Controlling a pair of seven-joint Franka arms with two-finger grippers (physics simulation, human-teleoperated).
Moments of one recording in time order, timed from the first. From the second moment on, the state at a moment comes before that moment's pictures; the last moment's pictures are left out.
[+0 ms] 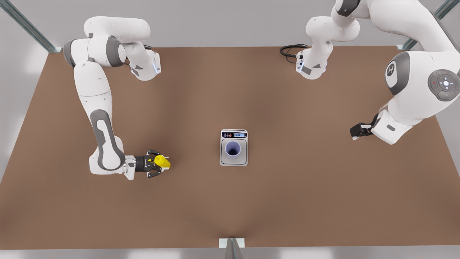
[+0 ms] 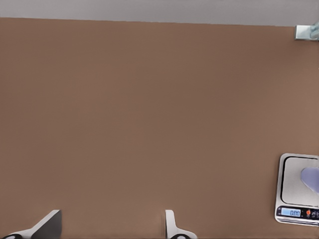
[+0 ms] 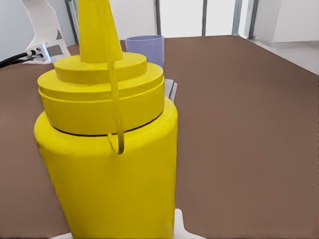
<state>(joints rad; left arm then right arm) -0.12 0.27 0.03 -1.25 0.02 1.50 -0.14 0.04 0.80 -0.04 -1.67 1.15 1.86 -2.38</state>
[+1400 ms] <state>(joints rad) -0.12 0.27 0.03 -1.25 0.03 1.50 -0.13 -0.09 0.77 -0.04 -1.71 1.00 1.81 -2.36</state>
